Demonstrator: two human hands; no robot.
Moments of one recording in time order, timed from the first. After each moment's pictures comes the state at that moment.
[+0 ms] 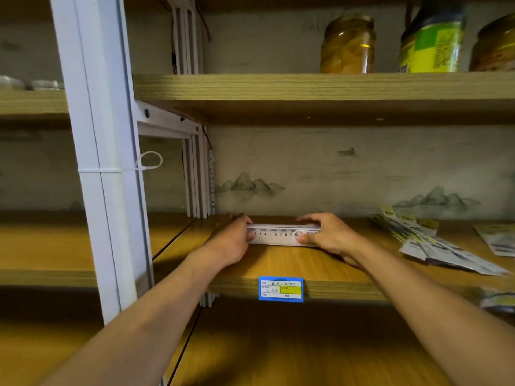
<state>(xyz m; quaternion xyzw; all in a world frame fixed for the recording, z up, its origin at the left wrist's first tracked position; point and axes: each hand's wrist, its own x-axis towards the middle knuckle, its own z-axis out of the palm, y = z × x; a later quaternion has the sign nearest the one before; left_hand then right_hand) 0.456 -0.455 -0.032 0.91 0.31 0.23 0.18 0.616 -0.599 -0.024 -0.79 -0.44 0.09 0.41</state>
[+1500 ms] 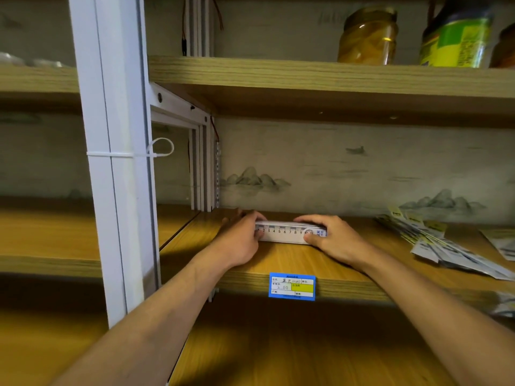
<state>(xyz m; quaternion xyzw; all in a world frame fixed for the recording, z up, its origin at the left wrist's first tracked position) 0.449 -0.458 -0.040 0.91 0.26 0.25 0.20 0.608 -0.600 -0.035 -0.78 -0.52 0.01 0.34</state>
